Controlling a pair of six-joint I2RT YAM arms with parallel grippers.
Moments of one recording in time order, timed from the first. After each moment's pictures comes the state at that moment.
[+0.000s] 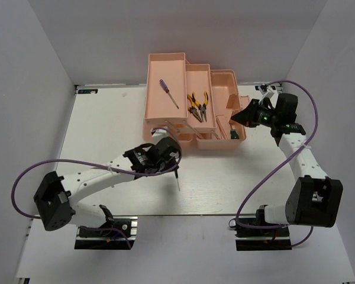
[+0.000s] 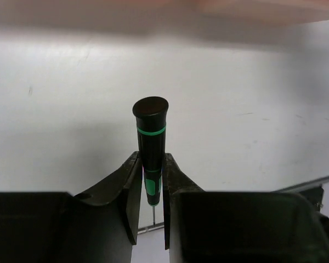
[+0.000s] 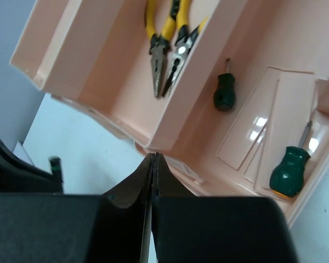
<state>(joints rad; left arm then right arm) -0.98 1.34 1.00 -0.60 -0.33 -1.03 -0.02 1.34 1.02 -0.14 -0.82 0.29</state>
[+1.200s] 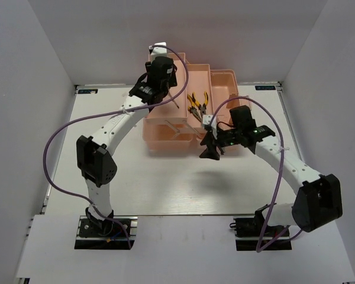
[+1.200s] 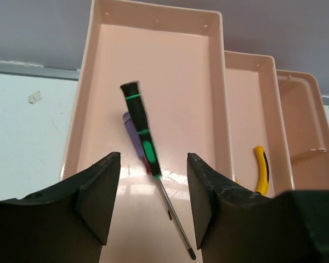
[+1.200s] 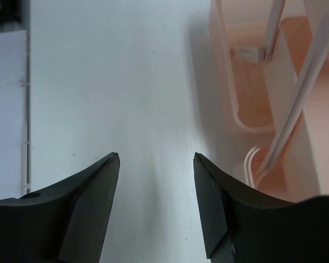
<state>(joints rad) -0.58 1.91 1.95 -0.38 -0.55 -0.33 0.42 1.32 1.02 -0.54 -0.93 -0.68</state>
